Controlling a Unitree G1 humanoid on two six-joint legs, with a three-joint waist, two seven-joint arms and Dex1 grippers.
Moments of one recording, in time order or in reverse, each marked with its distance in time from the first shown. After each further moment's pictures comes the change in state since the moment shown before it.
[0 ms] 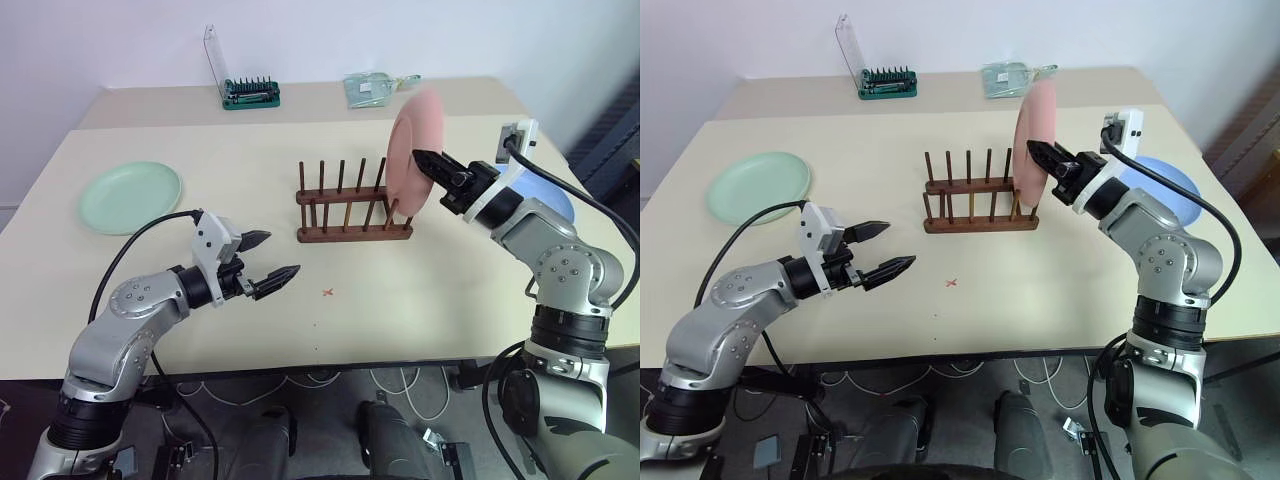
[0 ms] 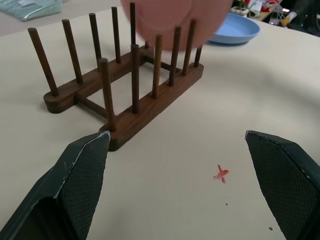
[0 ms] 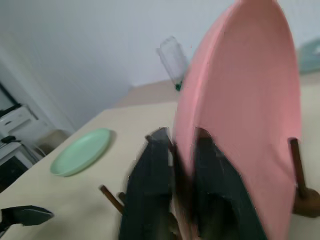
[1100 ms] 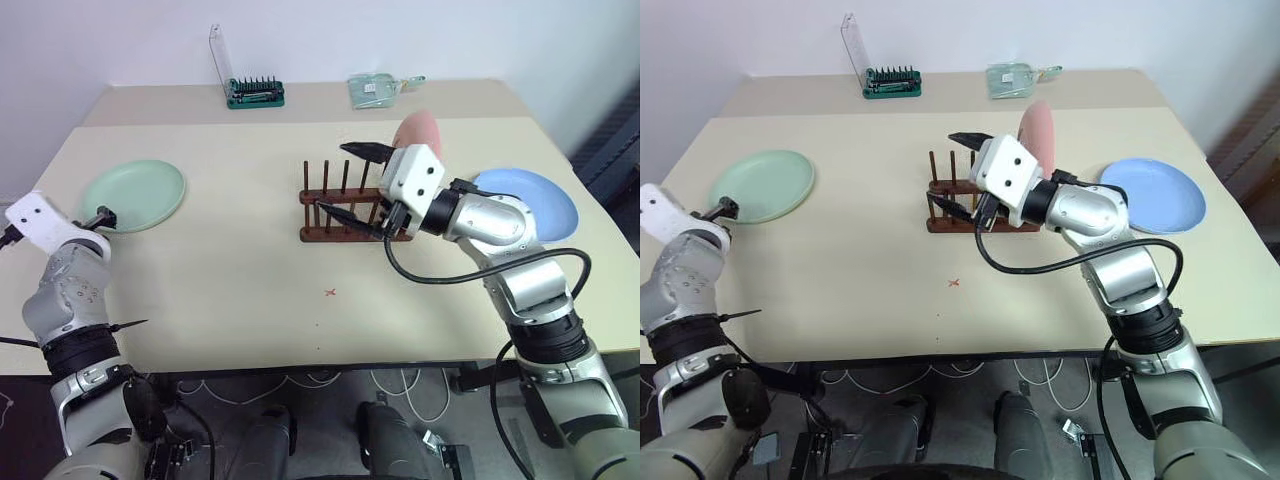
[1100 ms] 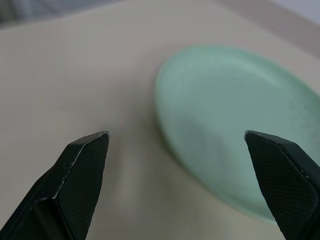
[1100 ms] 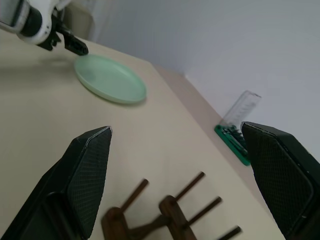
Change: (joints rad) left arm -0.400 -0.132 0.642 0.740 0.067 0.110 0.905; right arm -0.009 -0.107 0.546 -0.215 -0.575 -0.595 0.235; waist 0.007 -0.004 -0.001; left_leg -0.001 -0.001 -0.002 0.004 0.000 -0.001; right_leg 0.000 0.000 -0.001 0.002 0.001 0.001
